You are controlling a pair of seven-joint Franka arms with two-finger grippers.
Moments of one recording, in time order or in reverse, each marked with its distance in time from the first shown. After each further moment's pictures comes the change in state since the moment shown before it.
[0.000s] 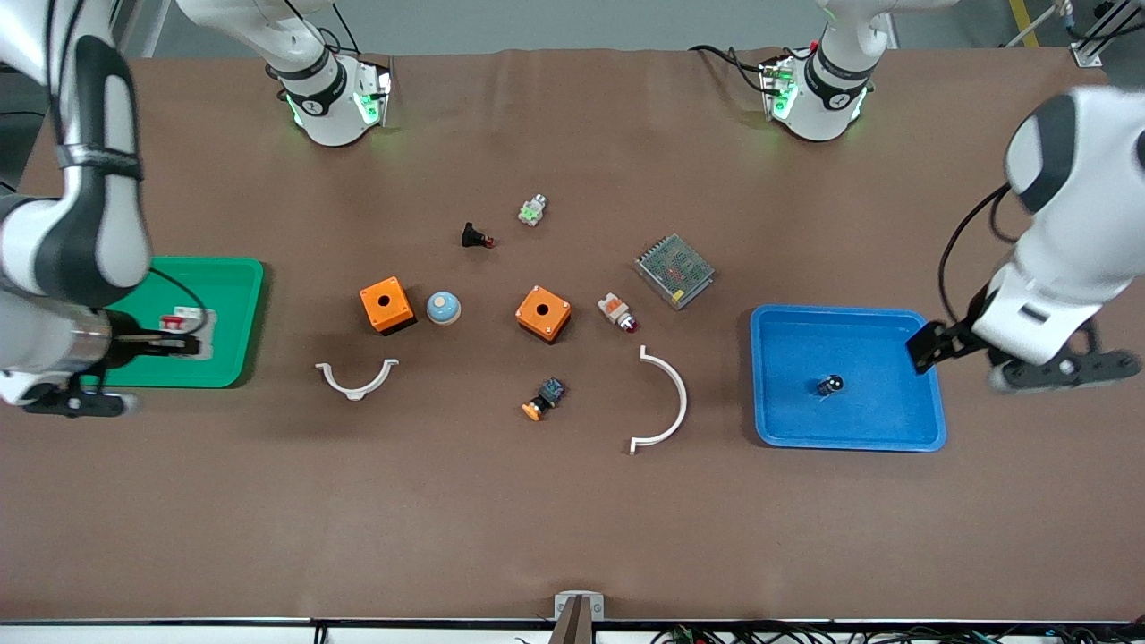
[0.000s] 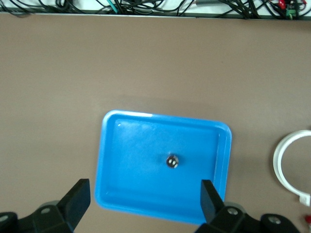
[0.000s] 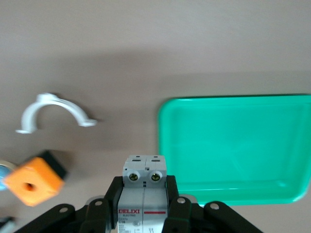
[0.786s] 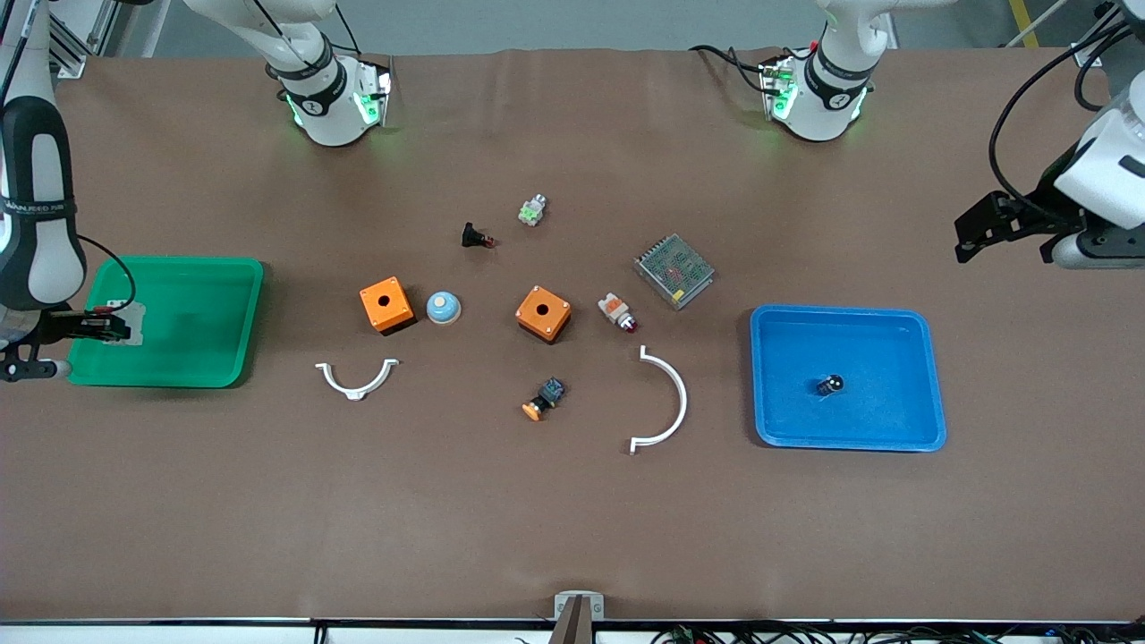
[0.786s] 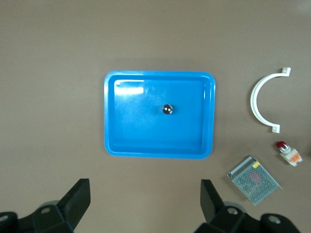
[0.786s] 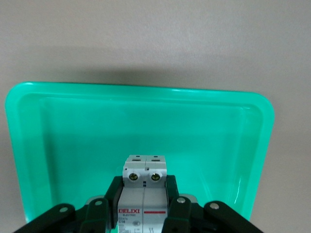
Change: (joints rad) left arm 0.041 -0.161 -0.002 0.019 -0.124 -0.272 0.148; right arm -0.226 0.036 -0.003 -0.298 -0.020 0.440 -0.312
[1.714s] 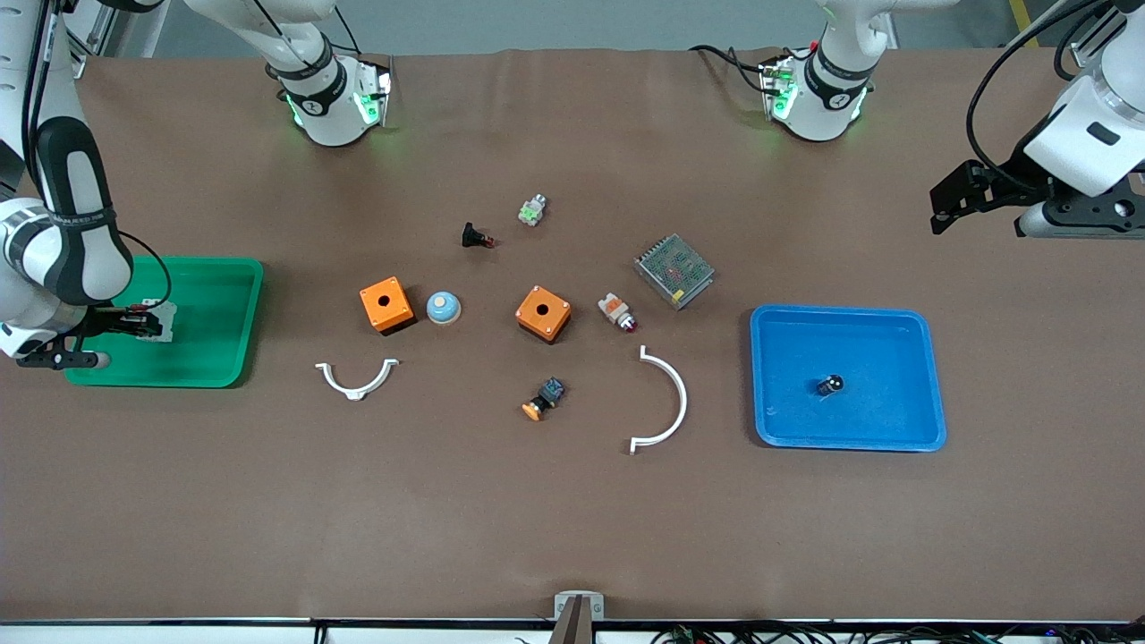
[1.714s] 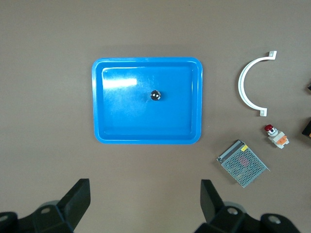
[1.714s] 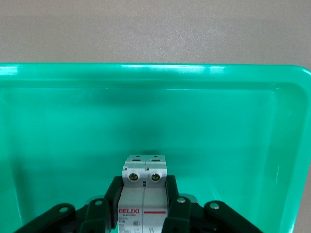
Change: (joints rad) left arm -0.061 -0.046 0.019 -0.037 -0.008 -0.029 -0.021; right arm -0.004 0.023 0.004 -0.155 0.046 0.204 0.000
